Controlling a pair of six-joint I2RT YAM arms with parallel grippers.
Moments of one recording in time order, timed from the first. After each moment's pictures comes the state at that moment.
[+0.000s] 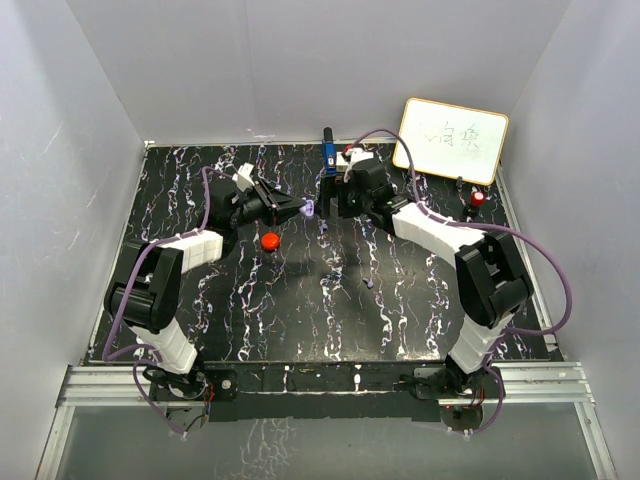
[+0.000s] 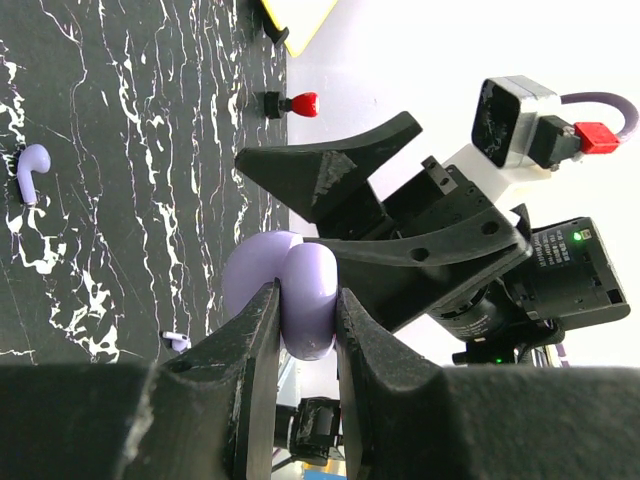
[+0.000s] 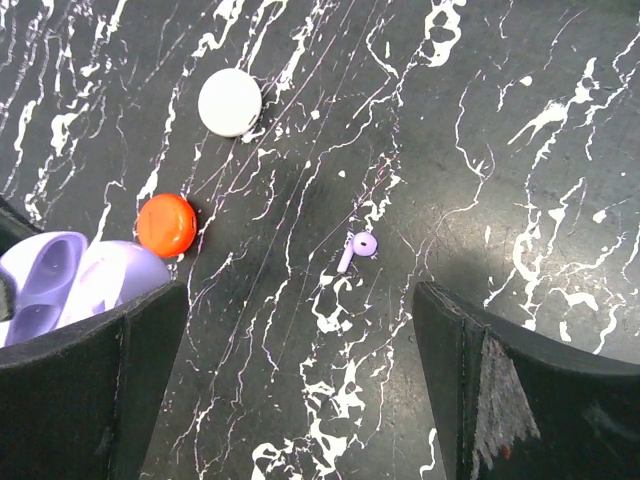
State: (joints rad) left arm -0.28 1.70 0.86 0.62 0.70 -1.30; right arm 0.50 1.74 1.25 -0.06 -0.13 0.34
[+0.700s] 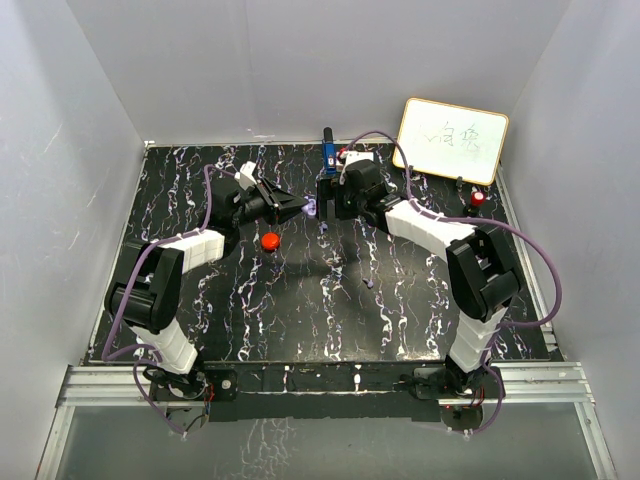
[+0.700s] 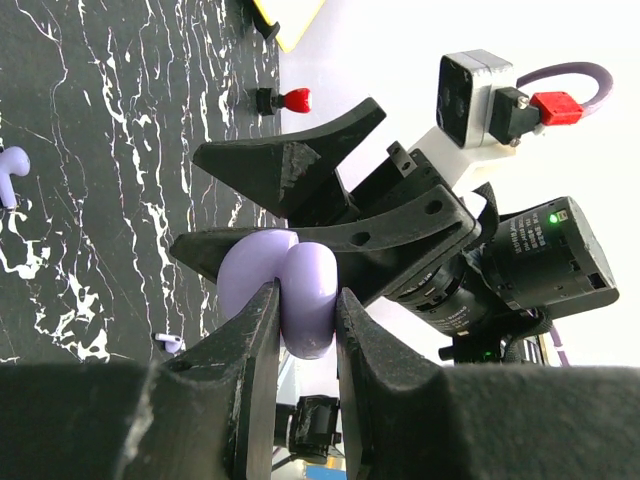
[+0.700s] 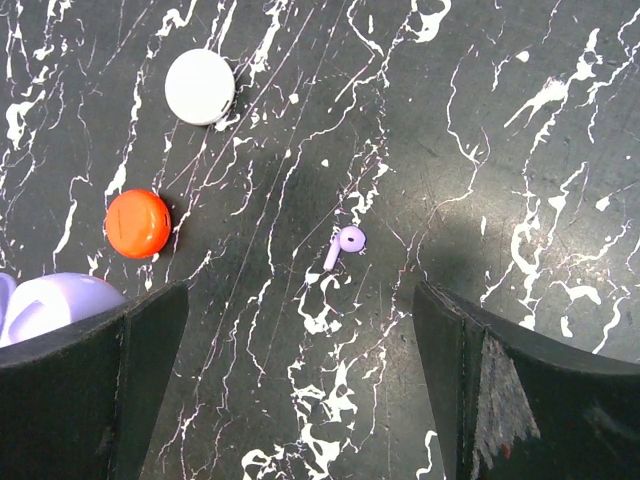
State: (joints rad) left arm -0.30 1.70 0.87 0.63 0.70 -1.30; right arm 0.53 1.80 1.30 -0.11 -0.09 0.34
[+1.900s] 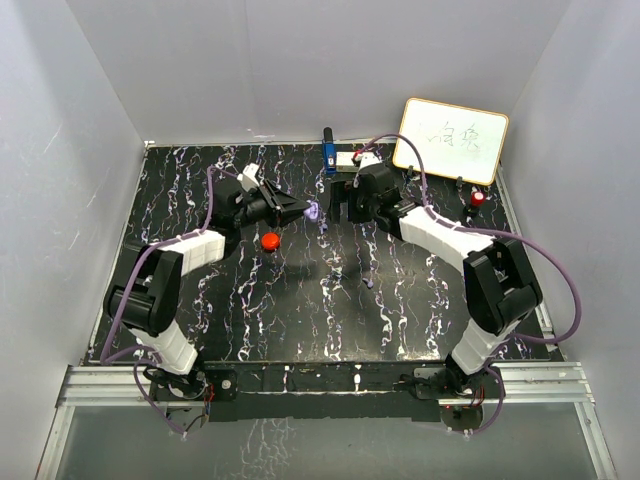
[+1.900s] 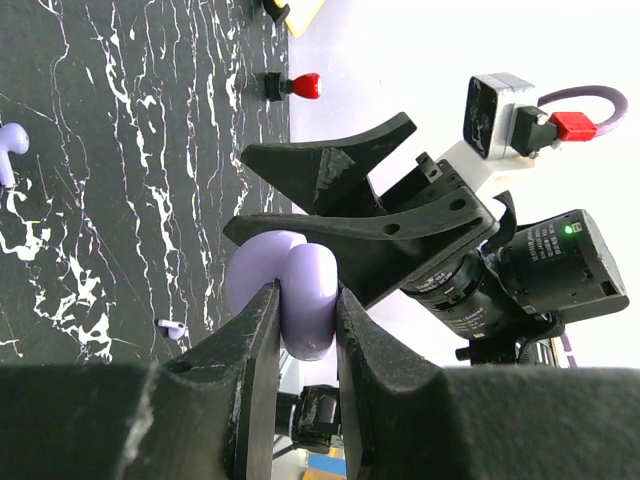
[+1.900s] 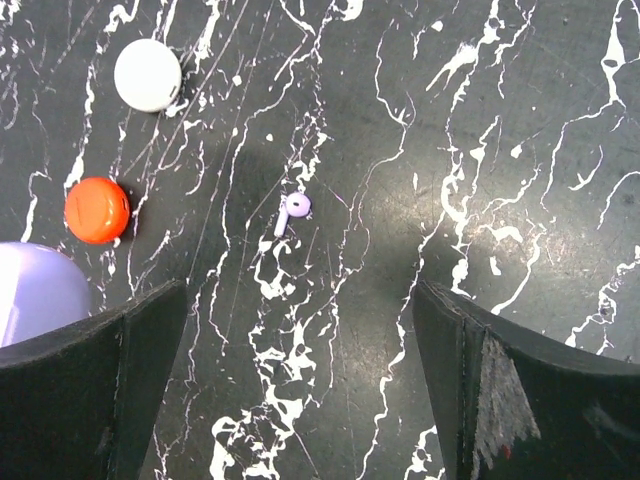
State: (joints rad) left arm -0.31 1.68 0.87 0.58 0.70 -1.28; right arm 0.50 1.69 1.19 -0.13 -0.02 0.34
